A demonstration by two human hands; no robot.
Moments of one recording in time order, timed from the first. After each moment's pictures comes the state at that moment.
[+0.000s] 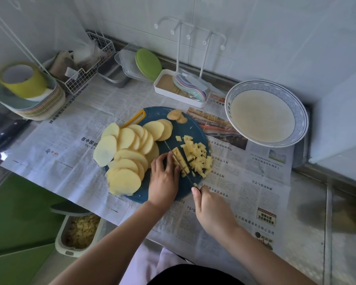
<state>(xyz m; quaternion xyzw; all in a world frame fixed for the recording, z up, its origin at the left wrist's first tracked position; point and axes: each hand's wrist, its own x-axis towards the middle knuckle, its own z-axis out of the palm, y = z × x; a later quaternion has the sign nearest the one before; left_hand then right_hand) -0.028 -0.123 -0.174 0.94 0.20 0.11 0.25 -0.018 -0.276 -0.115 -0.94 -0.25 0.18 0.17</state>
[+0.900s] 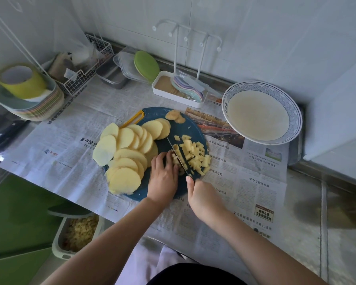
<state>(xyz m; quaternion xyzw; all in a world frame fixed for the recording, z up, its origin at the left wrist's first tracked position) -0.027 -0.121 -0.179 0.95 0.18 0.16 0.22 -0.007 -0.247 -0.119 -0.94 -0.17 0.24 0.17</state>
